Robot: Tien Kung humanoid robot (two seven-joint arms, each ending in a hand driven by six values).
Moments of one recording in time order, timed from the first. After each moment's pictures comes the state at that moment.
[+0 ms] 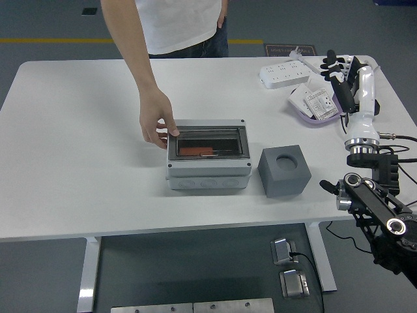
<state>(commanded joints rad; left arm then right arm) 0.01 0.21 -0.81 -0.18 1.36 0.00 0.23 0.32 -0.26 1.15 1.32 -1.07 -0.63 0.40</state>
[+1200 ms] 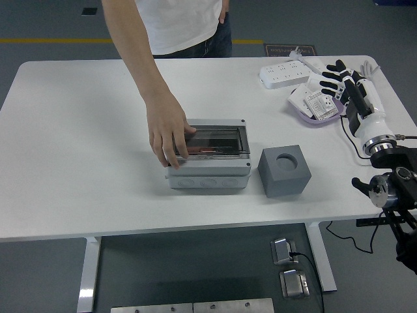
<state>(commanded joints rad) 0.01 0.21 -0.82 -0.18 1.34 0.00 0.23 0.27 -0.33 1.30 1.38 -0.94 -0.26 0.08</state>
